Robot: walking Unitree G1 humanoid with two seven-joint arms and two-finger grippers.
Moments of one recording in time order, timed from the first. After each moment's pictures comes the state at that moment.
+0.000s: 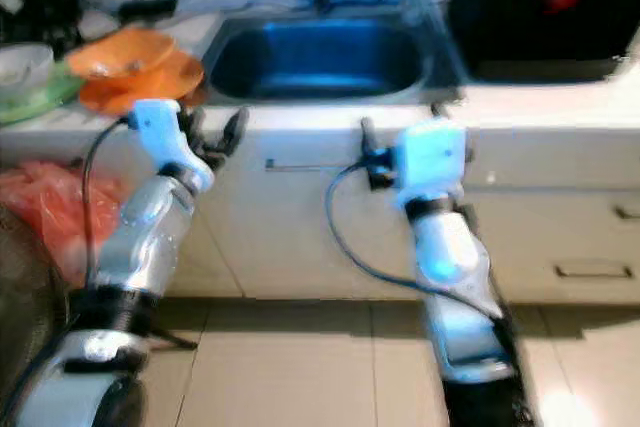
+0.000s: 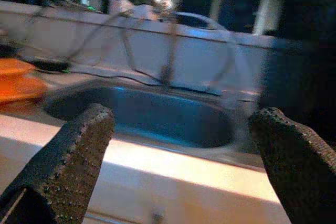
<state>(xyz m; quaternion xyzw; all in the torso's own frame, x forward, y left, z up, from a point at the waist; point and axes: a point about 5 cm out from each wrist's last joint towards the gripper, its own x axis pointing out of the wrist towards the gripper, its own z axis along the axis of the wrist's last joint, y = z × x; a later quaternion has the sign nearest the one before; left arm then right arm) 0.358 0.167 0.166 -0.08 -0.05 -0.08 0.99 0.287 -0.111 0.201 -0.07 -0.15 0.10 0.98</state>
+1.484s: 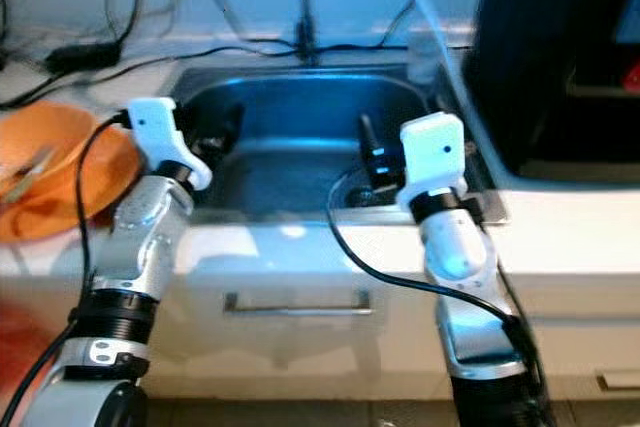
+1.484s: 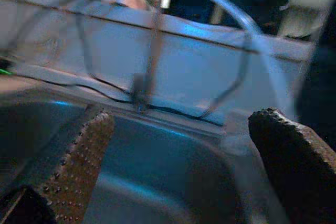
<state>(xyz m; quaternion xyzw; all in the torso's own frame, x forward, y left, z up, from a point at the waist) 0.356 0.156 0.176 -0.07 -0.08 -0.07 0.99 0.287 -0.124 0.205 -0.08 -0.14 0.10 0.98</state>
